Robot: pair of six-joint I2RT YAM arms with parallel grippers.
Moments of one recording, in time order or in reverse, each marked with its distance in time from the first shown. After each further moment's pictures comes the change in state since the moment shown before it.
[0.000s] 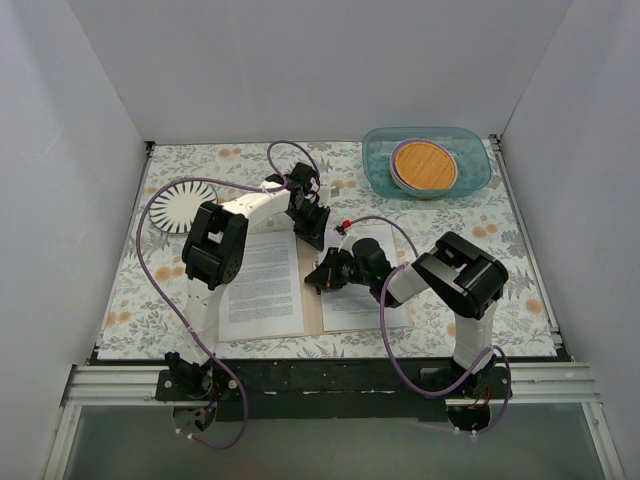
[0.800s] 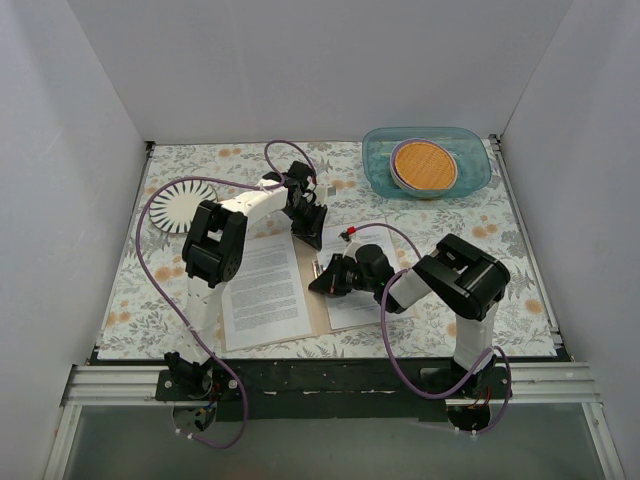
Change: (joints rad) left arm 0.022 0.021 0.027 -0.037 0.025 0.000; right arm 0.000 -0.006 -0.057 0.008 0.027 0.047
